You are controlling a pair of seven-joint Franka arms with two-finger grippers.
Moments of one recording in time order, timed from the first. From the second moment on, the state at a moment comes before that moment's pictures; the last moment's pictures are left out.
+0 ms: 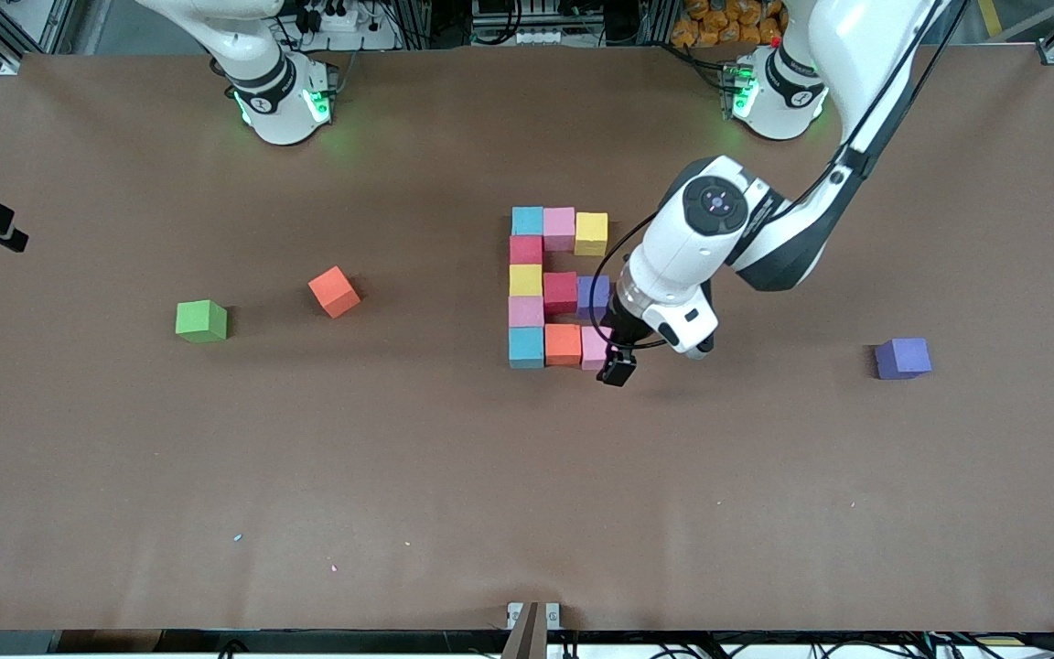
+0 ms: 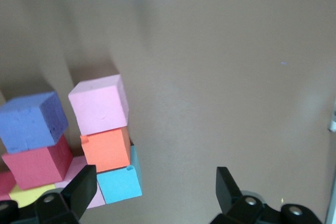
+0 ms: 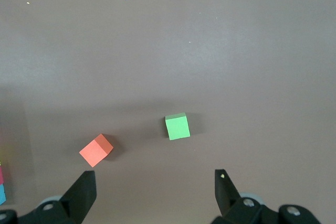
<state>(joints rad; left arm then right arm) -0.12 0.46 -0.53 -1.74 0.19 2.40 -2.05 -0.11 0.01 -0.03 -1.52 0.02 1.53 -0.07</state>
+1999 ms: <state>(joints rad) -0.06 0.06 -0.06 -1.57 -0.02 1.67 -0.44 -0.11 0.01 -0.03 -1.52 0.02 1.53 -0.07</state>
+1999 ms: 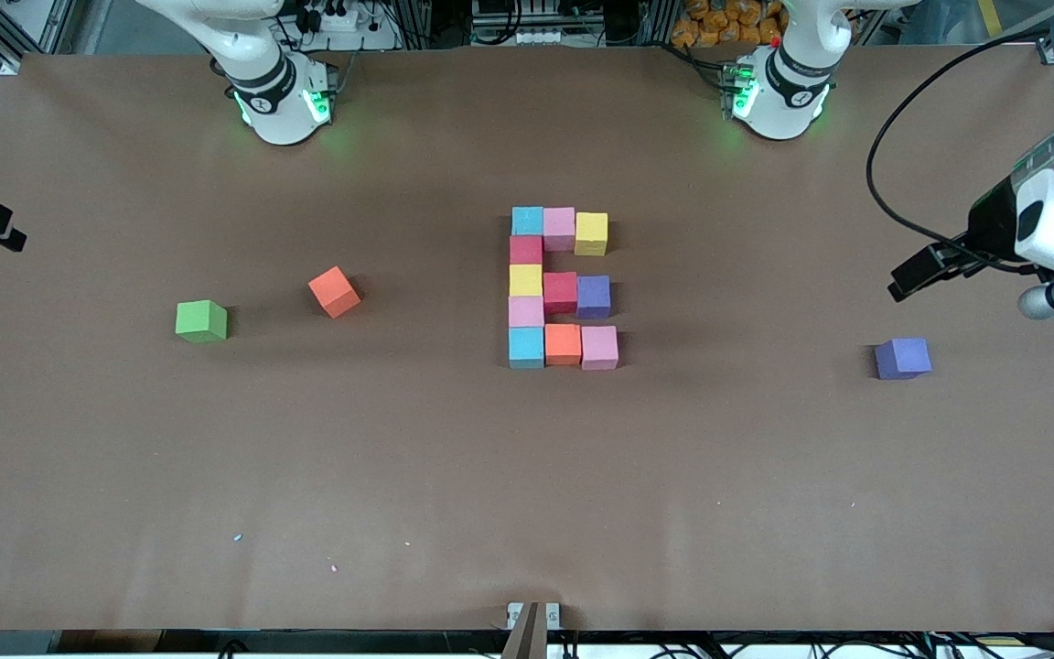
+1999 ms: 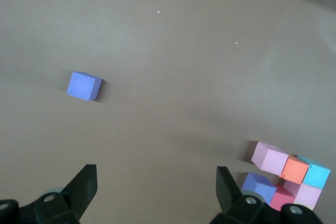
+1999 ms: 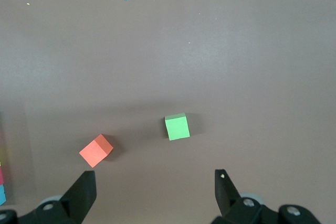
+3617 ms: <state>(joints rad) 0.00 0.06 0.00 -1.49 -0.02 1.45 -0.10 -0.12 0.01 -0.03 -1.52 0.02 1.53 -0.07</state>
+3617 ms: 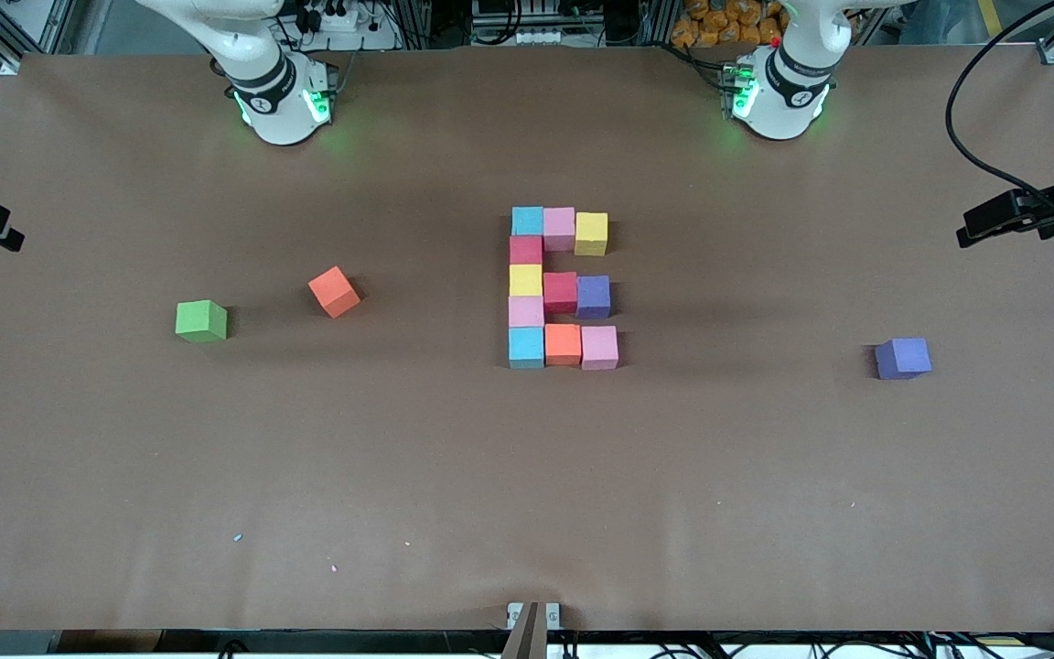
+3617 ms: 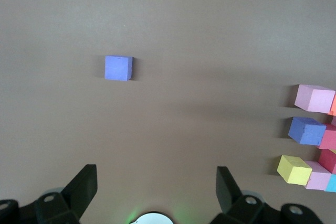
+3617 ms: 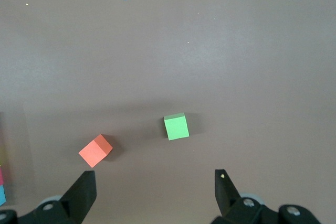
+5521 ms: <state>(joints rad) -0.13 0.05 0.07 -1.49 -0.02 1.44 -0.10 -0.12 0.01 -0.03 -1.52 0.02 1.54 -0.07</state>
